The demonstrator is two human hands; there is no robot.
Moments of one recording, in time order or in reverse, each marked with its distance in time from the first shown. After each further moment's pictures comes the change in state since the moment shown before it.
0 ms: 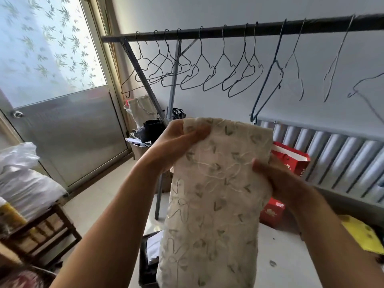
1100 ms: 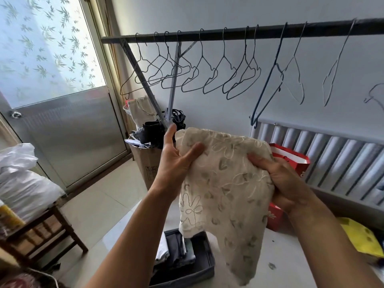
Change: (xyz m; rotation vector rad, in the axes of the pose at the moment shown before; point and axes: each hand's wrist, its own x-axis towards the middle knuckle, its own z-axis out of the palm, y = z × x) left_hand -0.009 -0.039 0.024 -0.416 0.292 -0.040; right_hand 0.006 -0.008 0.008 0.311 0.286 0.083
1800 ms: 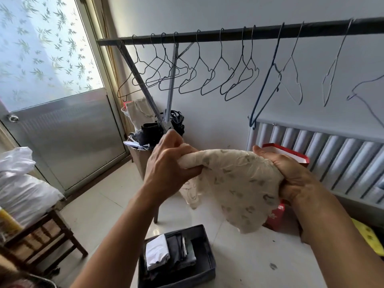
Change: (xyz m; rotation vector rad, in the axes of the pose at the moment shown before) left_hand 0.006 0.002 -0.026 1.163 0.016 0.644; right_hand 0.019 -0.016 -0.012 -0.037 0.084 0.082
